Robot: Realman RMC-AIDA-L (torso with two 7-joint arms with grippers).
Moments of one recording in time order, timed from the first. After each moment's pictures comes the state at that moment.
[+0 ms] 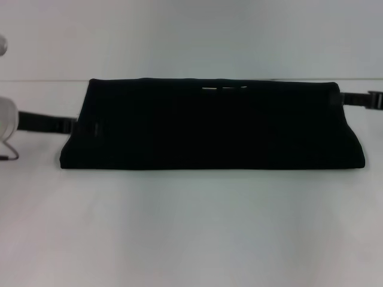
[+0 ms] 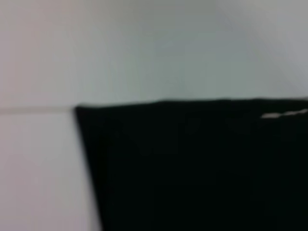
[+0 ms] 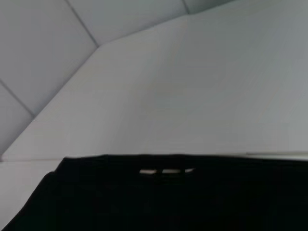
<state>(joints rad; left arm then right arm) -0.68 -2.05 0.70 0.90 2.52 1.18 -2.35 0.70 1.89 -0.55 -0.55 -2.16 -1.21 2.00</state>
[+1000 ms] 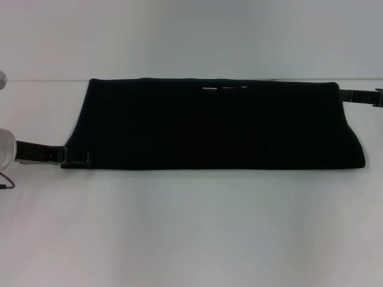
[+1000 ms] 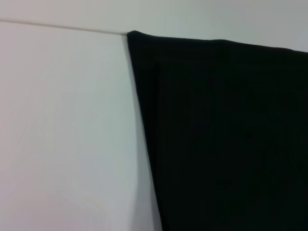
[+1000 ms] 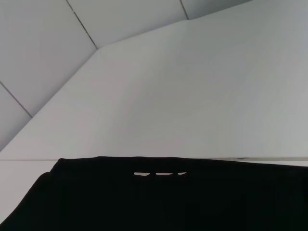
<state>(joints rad) -0.64 -2.07 0.71 0.84 2.61 1.12 -2.41 0.69 1.89 -0.55 -0.58 -2.16 -1.21 1.99</state>
